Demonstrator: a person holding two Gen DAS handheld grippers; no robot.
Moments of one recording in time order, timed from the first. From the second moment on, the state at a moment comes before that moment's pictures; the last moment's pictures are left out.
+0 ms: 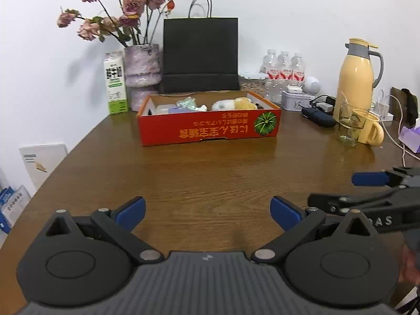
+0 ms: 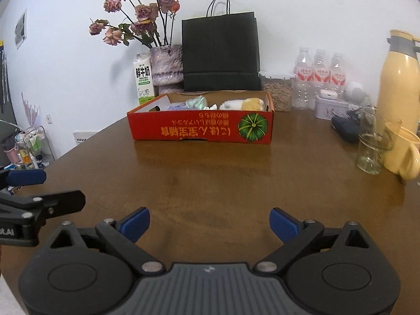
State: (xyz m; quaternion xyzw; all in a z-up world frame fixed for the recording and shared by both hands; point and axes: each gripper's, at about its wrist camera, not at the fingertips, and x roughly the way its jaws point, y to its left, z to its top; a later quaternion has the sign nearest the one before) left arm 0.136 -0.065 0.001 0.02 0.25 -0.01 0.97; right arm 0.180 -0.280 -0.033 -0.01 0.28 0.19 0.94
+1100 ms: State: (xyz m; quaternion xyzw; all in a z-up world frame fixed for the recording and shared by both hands) left arm 0.052 -0.036 -0.030 0.00 0.21 0.07 0.98; right arm 0.077 -0.234 -0.040 -0.02 0.20 0.15 0.97
